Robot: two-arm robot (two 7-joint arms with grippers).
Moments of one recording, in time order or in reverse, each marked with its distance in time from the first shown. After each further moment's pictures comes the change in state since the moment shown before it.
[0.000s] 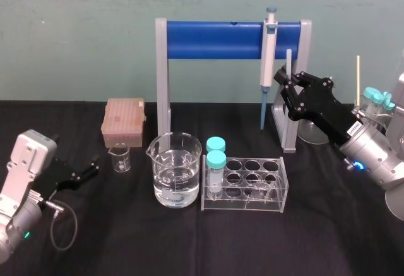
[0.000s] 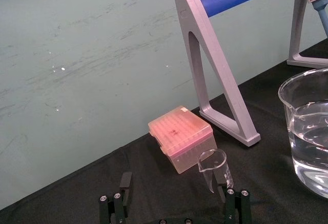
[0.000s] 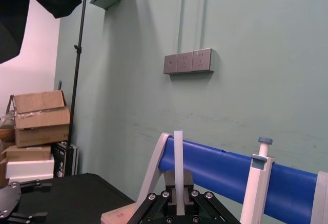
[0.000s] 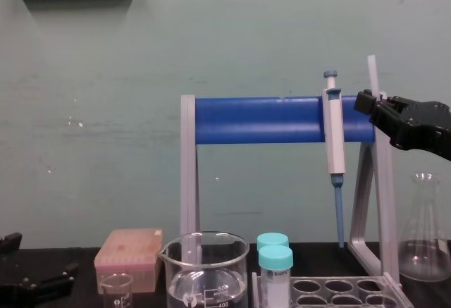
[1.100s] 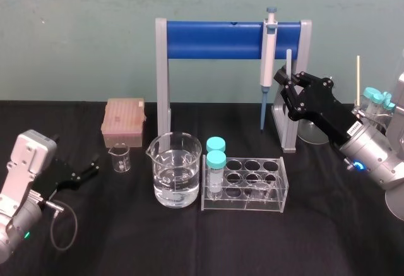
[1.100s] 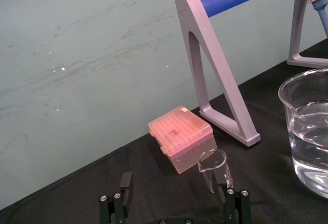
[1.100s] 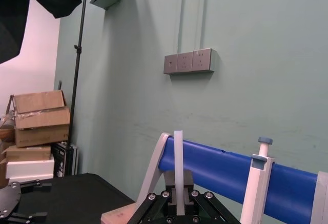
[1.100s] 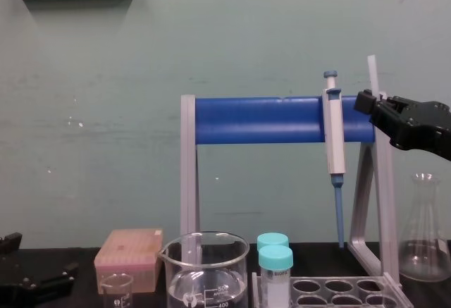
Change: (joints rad) left arm 0.000 0.000 0.000 0.000 0.000 0.000 0.000; right arm 0.000 0.000 0.000 0.000 0.000 0.000 0.000
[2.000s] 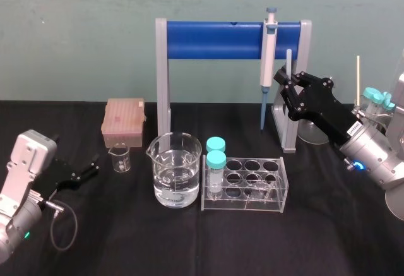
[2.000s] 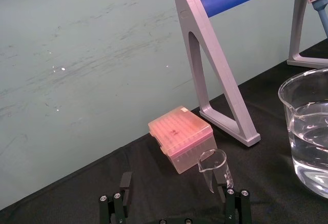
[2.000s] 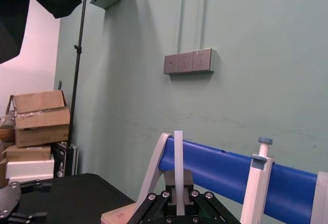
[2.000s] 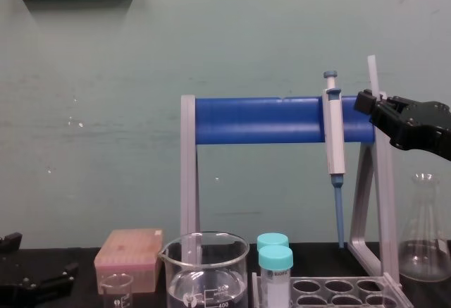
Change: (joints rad) left arm 0.000 0.000 0.000 0.000 0.000 0.000 0.000; right arm 0.000 0.000 0.000 0.000 0.000 0.000 0.000
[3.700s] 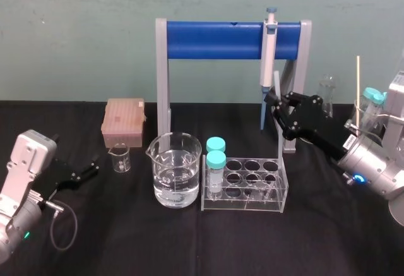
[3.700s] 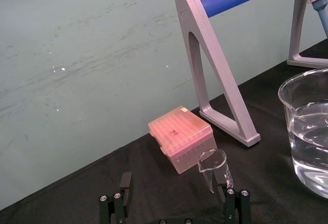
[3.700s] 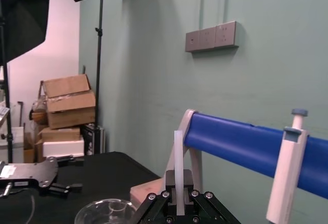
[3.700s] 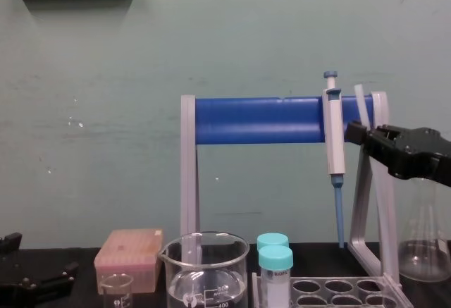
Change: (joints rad) left arm 0.000 0.000 0.000 0.000 0.000 0.000 0.000; right arm -0.020 0.031 -0.024 -0.020 0.015 0.089 0.070
